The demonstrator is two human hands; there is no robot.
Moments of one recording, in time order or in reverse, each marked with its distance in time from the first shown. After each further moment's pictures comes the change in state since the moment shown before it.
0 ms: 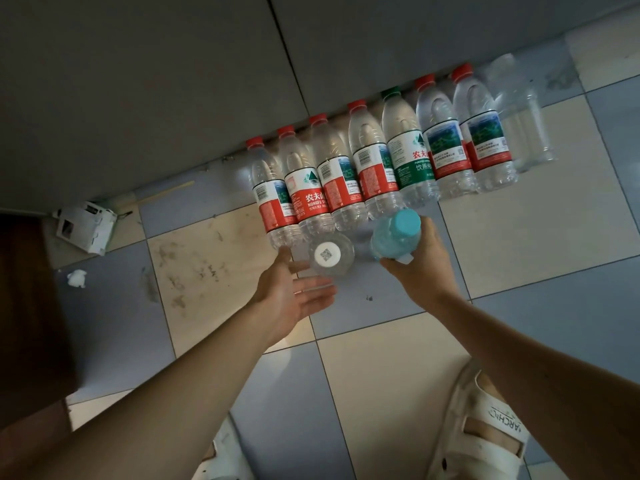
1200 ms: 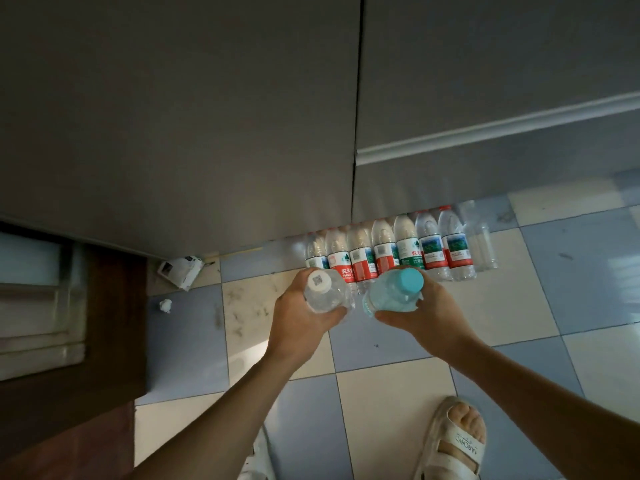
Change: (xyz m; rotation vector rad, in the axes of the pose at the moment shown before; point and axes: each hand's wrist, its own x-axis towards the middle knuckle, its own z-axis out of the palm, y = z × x) left_hand -0.195 0.059 -0.035 0.585 0.116 0.917; right_hand -0.096 -0.227 -0.105 0.027 -0.256 -0.086
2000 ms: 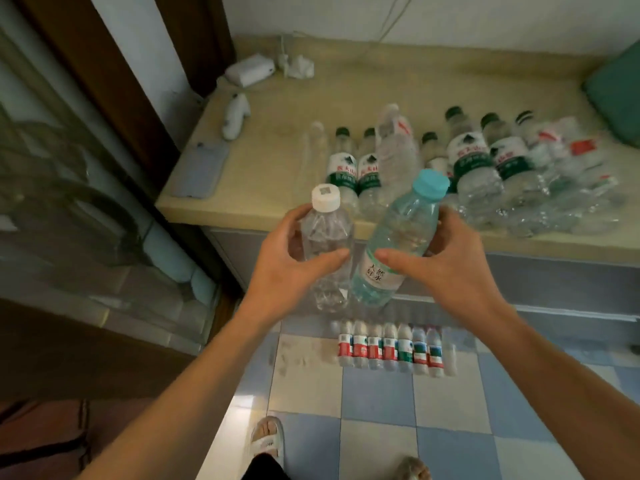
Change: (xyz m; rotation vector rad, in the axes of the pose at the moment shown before) left_hand -0.221 0.376 -0.375 -0.356 0.230 0.447; right_hand -0.237 -0.549 -0.087 0.061 0.061 -0.516
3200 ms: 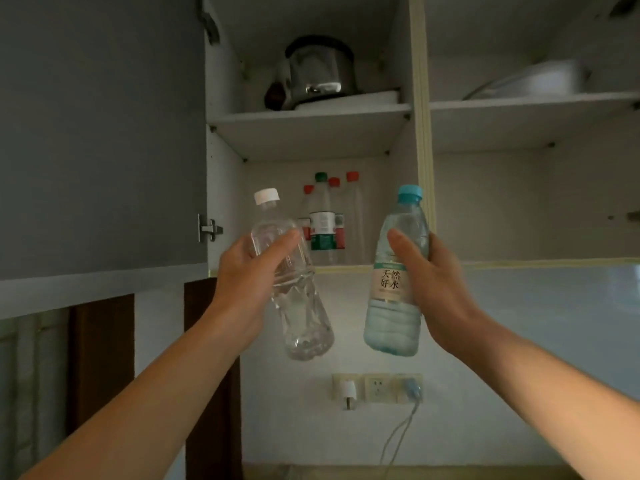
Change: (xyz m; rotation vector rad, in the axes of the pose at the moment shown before) left_hand 0.216 0.528 -0.132 -0.317 0.187 0.609; right_hand 0.193 -0.506 -0.105 0.353 0.282 -0.773
